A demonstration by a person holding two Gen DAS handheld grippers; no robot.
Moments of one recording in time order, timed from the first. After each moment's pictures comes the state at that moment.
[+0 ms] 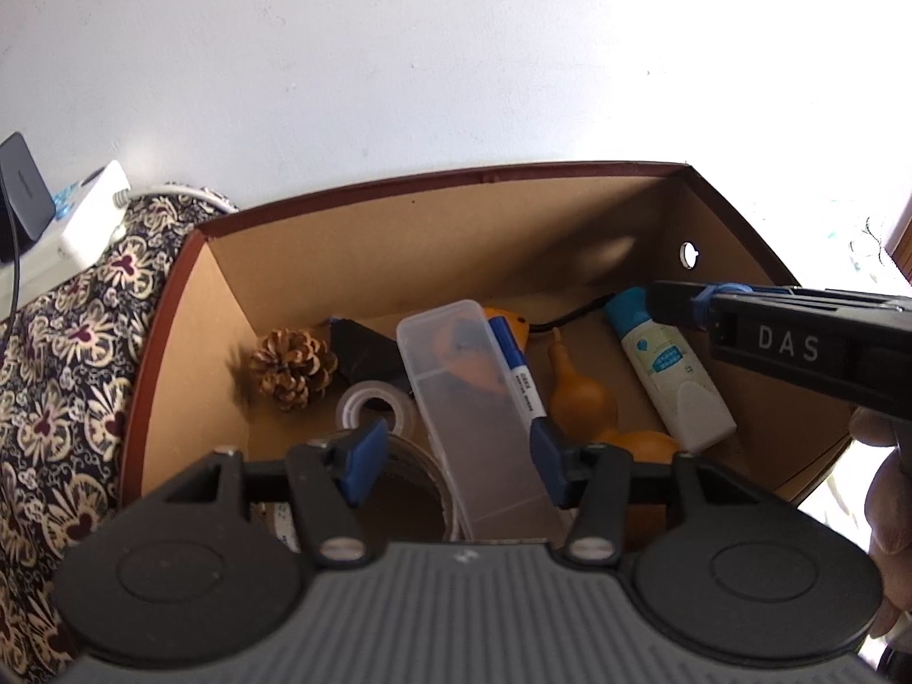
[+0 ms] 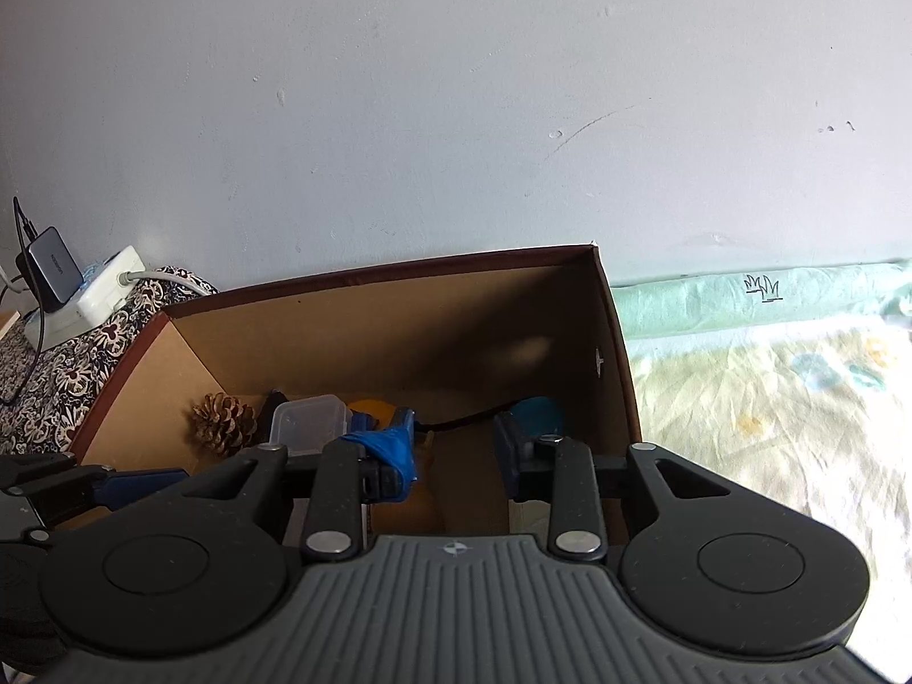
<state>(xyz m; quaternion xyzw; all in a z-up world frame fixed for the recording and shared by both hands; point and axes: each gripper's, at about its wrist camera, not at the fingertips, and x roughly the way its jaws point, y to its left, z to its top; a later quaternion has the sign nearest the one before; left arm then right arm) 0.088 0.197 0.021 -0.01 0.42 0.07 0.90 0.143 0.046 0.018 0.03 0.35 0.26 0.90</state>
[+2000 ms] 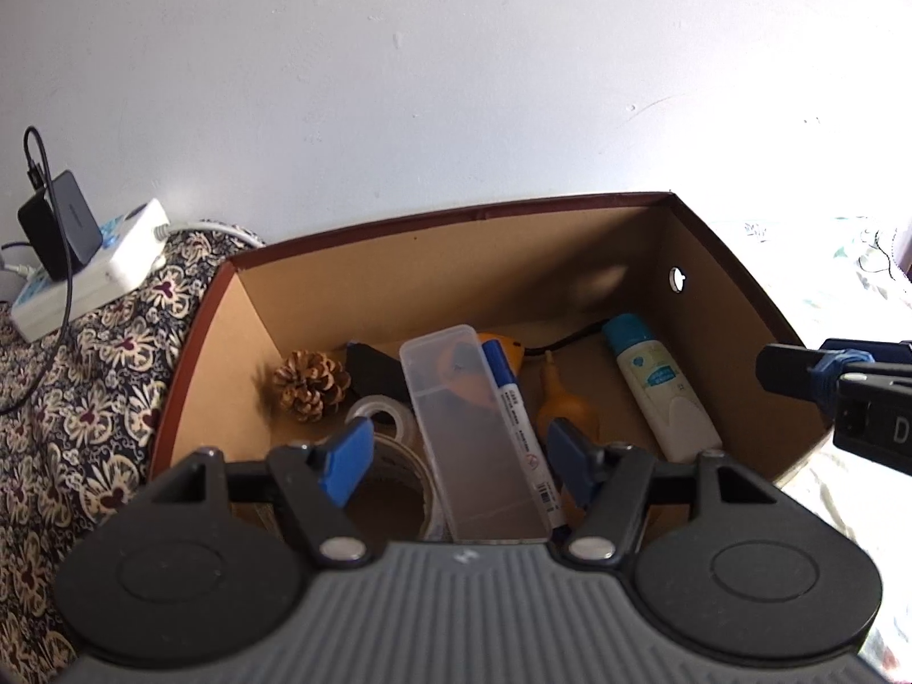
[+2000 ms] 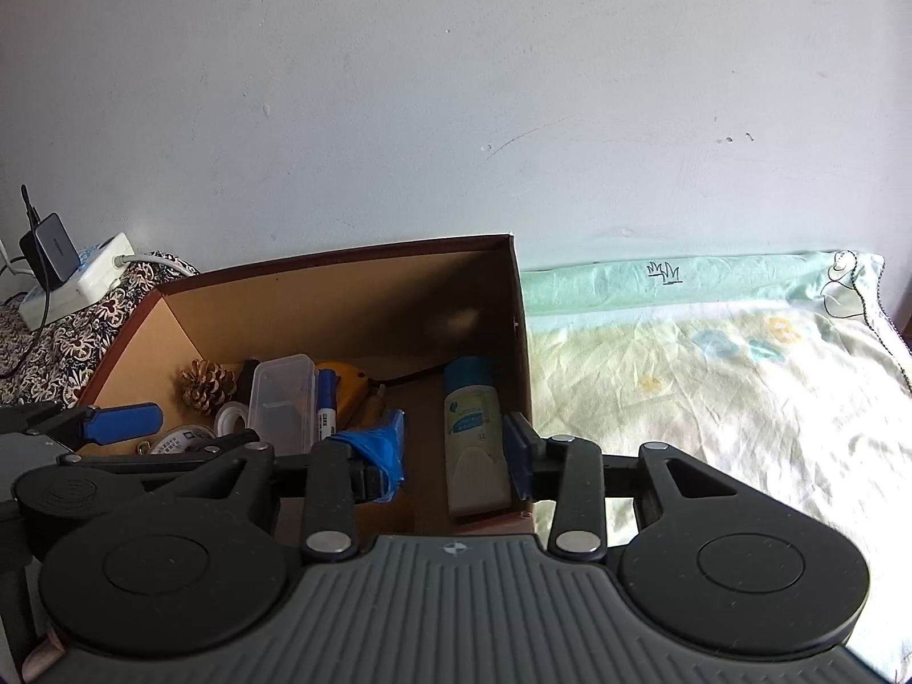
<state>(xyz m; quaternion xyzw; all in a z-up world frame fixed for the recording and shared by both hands) 0.070 0.164 0.044 0.02 0.38 0.11 0.92 0.104 -0.011 0.043 0.00 0.35 0.20 0.92</state>
